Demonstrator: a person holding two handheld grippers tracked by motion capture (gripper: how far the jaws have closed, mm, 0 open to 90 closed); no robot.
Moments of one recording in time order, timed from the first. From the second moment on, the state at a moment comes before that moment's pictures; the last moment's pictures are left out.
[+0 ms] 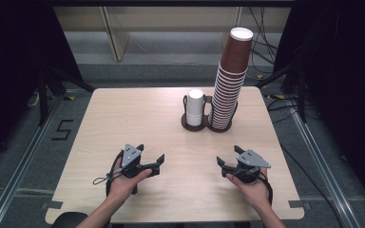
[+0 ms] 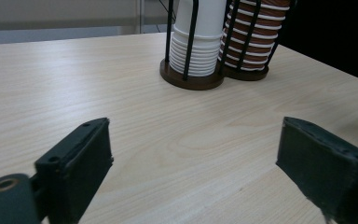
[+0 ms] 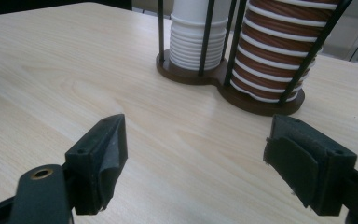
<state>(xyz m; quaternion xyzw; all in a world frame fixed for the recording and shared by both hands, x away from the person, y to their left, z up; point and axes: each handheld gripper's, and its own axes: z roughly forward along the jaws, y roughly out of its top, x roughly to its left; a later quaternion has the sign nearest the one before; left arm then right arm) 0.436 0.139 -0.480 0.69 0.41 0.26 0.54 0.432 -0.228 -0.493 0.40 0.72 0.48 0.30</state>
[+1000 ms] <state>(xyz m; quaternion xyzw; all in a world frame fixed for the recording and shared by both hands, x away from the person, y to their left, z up) 0.468 0.127 -0.436 0.67 0.38 0.27 0.58 0.471 -0.202 -0.469 0.36 0.73 0.50 0.30</state>
